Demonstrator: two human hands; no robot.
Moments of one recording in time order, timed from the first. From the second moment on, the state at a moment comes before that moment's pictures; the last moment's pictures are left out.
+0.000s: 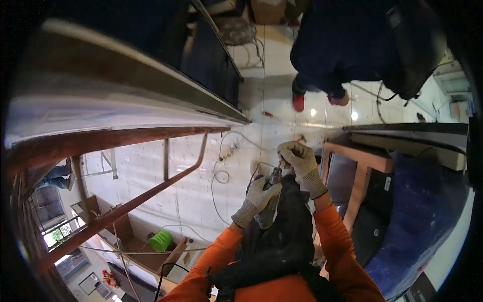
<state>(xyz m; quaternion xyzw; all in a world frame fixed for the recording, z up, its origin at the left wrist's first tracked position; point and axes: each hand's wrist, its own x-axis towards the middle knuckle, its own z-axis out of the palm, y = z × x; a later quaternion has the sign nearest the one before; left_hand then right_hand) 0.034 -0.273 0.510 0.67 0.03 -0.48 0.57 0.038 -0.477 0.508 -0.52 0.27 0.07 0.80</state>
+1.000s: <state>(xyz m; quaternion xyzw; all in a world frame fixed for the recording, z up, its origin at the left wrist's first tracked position) 0.045 -0.295 0.640 0.76 0.03 -0.31 0.58 0.103 -0.498 0.651 -0.71 0.05 0.12 0.69</state>
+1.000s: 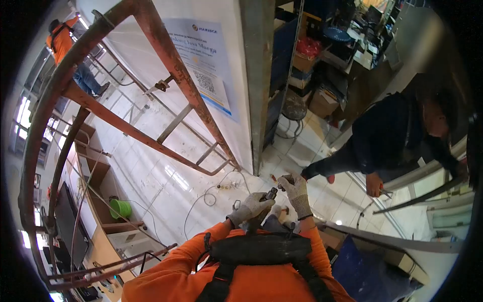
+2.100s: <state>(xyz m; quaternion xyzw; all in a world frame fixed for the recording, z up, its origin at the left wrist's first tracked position) 0.156 -0.433 0.758 0.34 0.26 0.04 0.90 0.098 -0.583 0.701 -0.64 -0.11 0.13 0.75</state>
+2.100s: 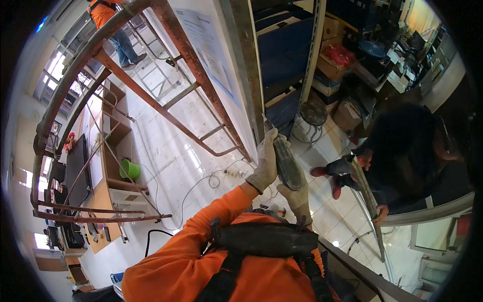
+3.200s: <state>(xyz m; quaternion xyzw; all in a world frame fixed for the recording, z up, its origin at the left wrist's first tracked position) 0.180 -0.420 0.756 0.33 0.28 0.03 0.90 0.127 -0.583 0.709 -0.77 -0.10 0.09 0.62</state>
